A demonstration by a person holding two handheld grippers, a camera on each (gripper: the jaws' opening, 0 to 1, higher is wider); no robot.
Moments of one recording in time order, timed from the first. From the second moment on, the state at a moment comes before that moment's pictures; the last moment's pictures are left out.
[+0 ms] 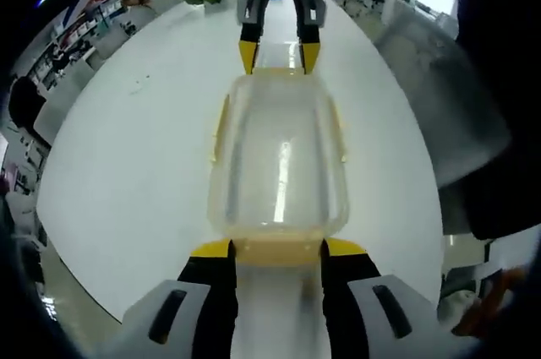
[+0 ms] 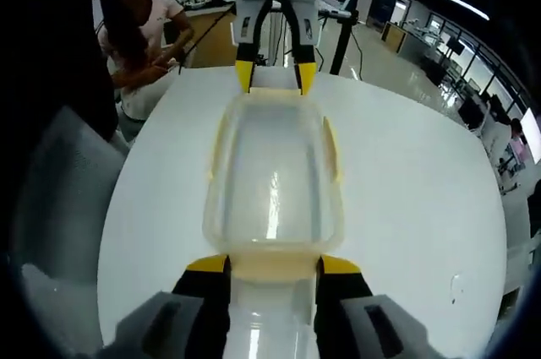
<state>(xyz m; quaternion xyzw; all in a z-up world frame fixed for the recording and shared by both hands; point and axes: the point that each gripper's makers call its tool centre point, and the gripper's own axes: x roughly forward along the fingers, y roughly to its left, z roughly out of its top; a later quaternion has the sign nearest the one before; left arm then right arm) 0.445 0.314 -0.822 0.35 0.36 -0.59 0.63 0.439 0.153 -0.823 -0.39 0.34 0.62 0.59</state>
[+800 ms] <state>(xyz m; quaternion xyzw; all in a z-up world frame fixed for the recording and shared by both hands) 0.432 0.297 -0.787 0.39 0.35 -0.57 0.64 0.425 0.136 -0.786 -0.40 0.34 0.60 0.61</state>
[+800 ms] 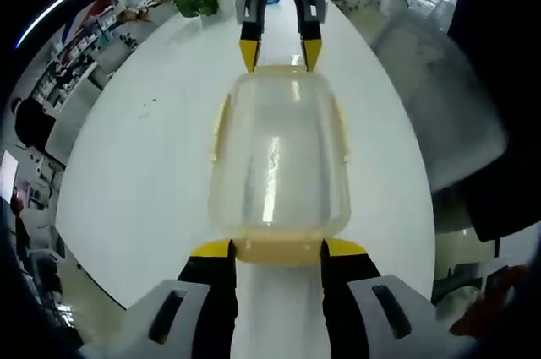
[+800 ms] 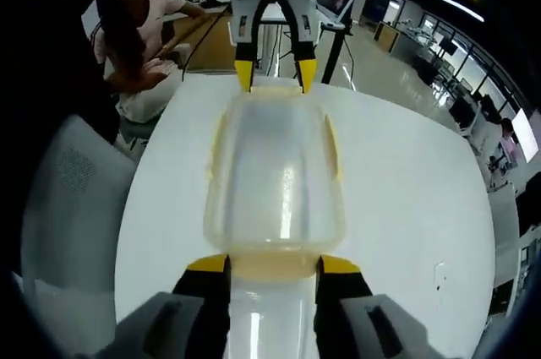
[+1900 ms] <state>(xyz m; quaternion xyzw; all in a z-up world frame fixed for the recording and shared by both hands) 0.419 0.256 -0.771 0.39 0.36 -0.53 0.66 0.417 0.094 -0.776 -0.38 0.32 0.62 0.60</state>
